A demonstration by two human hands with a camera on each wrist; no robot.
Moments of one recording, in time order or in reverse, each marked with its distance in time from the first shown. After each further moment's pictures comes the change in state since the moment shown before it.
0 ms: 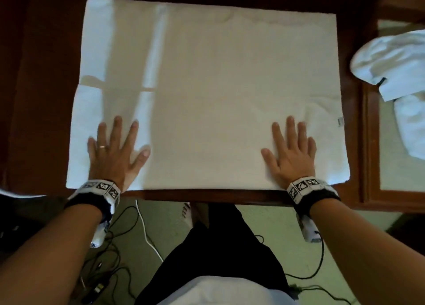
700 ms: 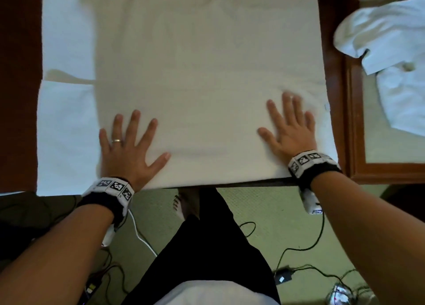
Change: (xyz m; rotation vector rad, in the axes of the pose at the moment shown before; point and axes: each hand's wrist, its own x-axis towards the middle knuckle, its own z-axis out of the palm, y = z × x) left_hand -0.021 0.061 0.027 0.035 0.135 0.199; right_hand 0.001 0.029 -0.006 -0.028 -0.007 0.000
